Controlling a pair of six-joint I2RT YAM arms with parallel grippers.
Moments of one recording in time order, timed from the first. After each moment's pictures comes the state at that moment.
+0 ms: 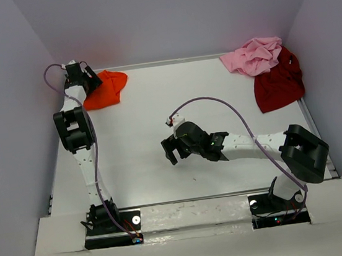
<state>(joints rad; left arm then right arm) 0.17 2.48 2.10 -0.28 0.08 -0.44 1.01 1.57 0.93 -0.02 0.18 0.33</state>
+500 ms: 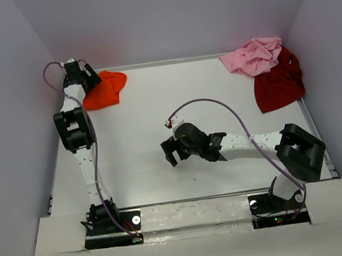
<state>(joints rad) 0.18 2.51 2.17 -0.32 0.07 -0.41 1.01 1.59 0.93 -0.02 0.17 0.34</state>
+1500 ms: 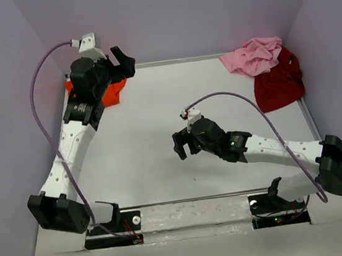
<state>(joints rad) -0.24 1.35 1.45 -0.19 0.06 -0.38 1.01 1.33 0.88 -0.12 0.26 0.37</state>
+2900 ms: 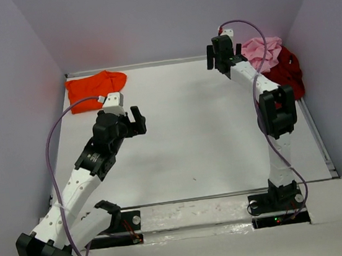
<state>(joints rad) -0.48 0.89 0.79 -0.25 -0.19 -0.31 0.25 2.13 1.88 -0.32 0.49 0.19</state>
